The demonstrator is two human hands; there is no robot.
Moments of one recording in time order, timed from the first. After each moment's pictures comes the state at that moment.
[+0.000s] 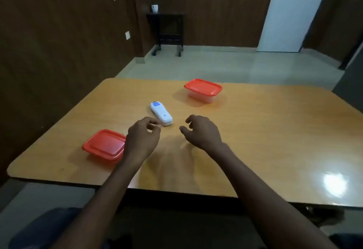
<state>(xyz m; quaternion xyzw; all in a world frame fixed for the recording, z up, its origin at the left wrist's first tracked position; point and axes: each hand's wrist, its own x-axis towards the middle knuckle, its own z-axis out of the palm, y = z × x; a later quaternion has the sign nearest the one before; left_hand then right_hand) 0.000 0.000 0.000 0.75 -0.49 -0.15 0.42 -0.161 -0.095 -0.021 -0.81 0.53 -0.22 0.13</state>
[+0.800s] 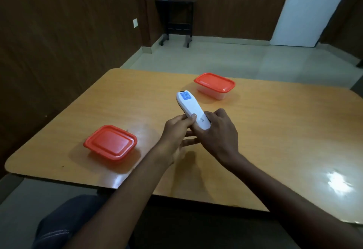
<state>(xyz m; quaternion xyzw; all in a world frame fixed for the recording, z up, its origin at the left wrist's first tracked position) -0.044 -0.037 0.001 0.57 -0.31 -0.53 0.55 -0.161 -0.081 -0.020 -0.75 0.55 -0.36 0.08</state>
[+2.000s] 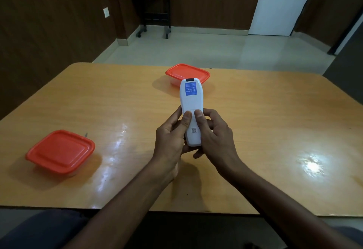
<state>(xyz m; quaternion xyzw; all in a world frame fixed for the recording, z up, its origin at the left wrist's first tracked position) -0.121 -0.051 -0.020 0.49 -0.30 -0.53 0.63 -0.227 -0.070 -0.016 -0.62 0.50 -0.43 0.43</state>
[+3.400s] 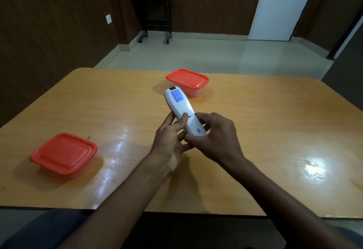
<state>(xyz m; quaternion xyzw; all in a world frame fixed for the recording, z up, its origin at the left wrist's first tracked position) -0.110 -0.066 -0.021 0.42 -0.23 -0.62 0.63 -0.237 -0.087 -0.013 -0.76 0.51 -0.37 0.15</state>
